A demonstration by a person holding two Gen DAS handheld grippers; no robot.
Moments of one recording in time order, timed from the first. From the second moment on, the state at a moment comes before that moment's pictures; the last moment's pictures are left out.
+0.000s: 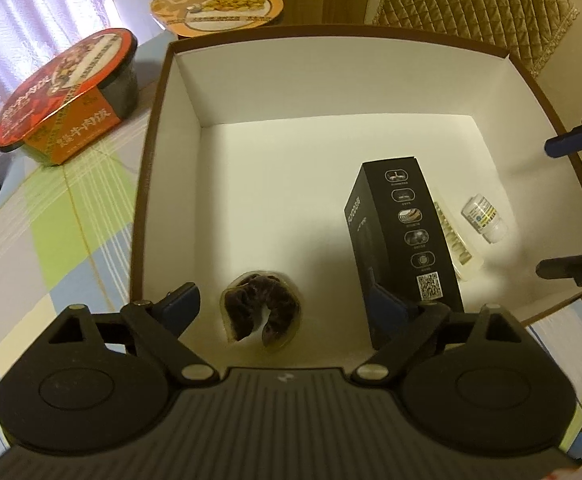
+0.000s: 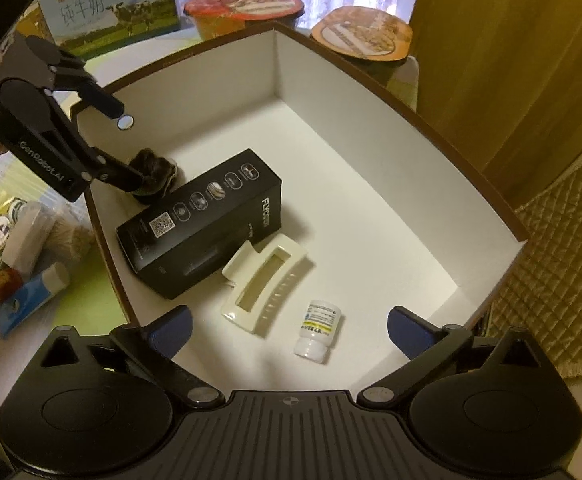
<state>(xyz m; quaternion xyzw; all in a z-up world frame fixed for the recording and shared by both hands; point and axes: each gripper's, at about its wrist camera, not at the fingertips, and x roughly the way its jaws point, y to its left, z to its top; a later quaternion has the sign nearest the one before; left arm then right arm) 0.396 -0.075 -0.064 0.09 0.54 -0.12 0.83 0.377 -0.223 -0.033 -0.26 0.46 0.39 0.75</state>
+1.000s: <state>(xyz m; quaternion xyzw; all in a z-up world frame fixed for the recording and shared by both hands) 0.307 -0.054 0.021 0.05 0.47 -0.11 0.87 0.297 -0.253 0.034 -0.14 0.42 0.35 0.83</state>
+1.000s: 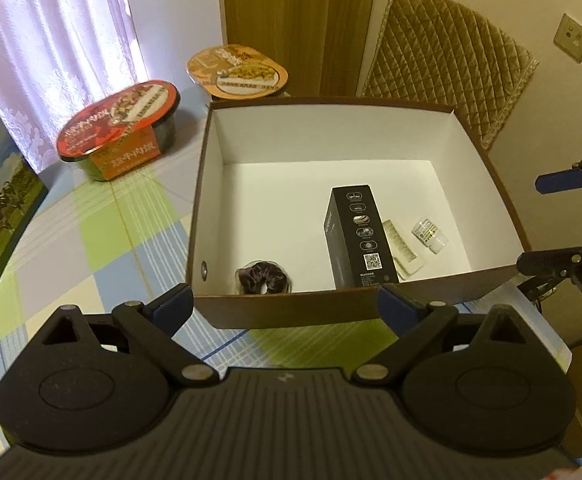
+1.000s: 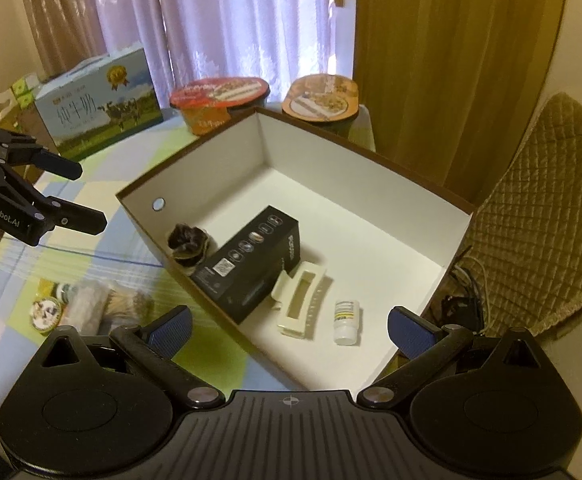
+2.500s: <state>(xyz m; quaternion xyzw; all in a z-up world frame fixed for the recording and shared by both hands) 0.146 0.018 0.045 -0.02 0.43 -0.06 0.90 0.153 -0.209 0.042 -0.08 0.41 0.33 0.85</state>
